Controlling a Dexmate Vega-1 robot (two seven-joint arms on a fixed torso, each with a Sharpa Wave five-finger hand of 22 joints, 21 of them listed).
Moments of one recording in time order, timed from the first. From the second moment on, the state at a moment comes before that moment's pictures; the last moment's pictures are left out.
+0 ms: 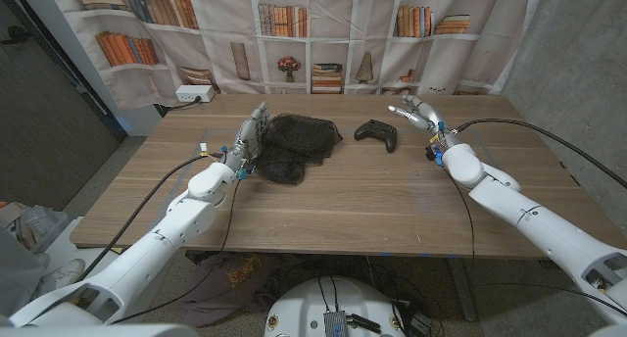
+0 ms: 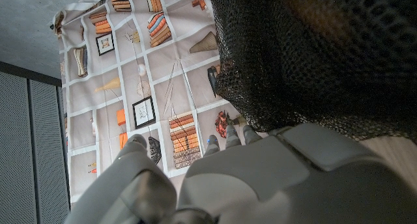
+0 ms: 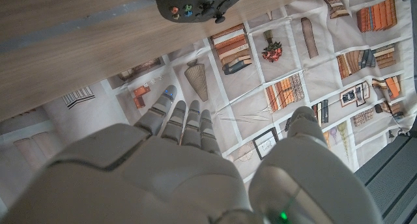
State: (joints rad) left arm 0.88 0.58 0.39 -1.42 -0.59 -0.24 -0.02; left_hand 0.19 -0.04 0.30 0.09 0.19 -0.13 -0.13 0.20 0.19 -0.08 -0.02 0.23 0.19 -0.18 0.01 0.19 0.18 -0.14 0.05 0.20 0.18; right arm -0.73 -0.70 -0.52 -1.38 -0.06 0.18 -0.26; right_hand 0.43 -0.09 0.28 -0.15 0.19 0.12 0.09 0.22 0.19 0.18 0.07 0.24 0.19 0.10 0.05 0.18 0.18 0.18 0.10 0.25 0.18
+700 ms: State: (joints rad) left arm 0.88 0.59 0.40 -1.43 -0.59 -0.23 -0.02; left_hand 0.20 -0.04 0.30 0.08 0.19 -0.12 -0.13 0.20 0.19 -0.07 -0.02 0.23 0.19 -0.17 0.01 0.19 0.18 -0.14 0.05 0.20 0.18; right arm -0.67 -0.72 -0.58 -1.38 -0.16 0.07 -0.25; right_hand 0.44 -0.09 0.27 -0.14 0.19 0.06 0.12 0.20 0.20 0.20 0.08 0.24 0.19 0.12 0.07 0.19 0.18 0.21 0.12 0.24 0.18
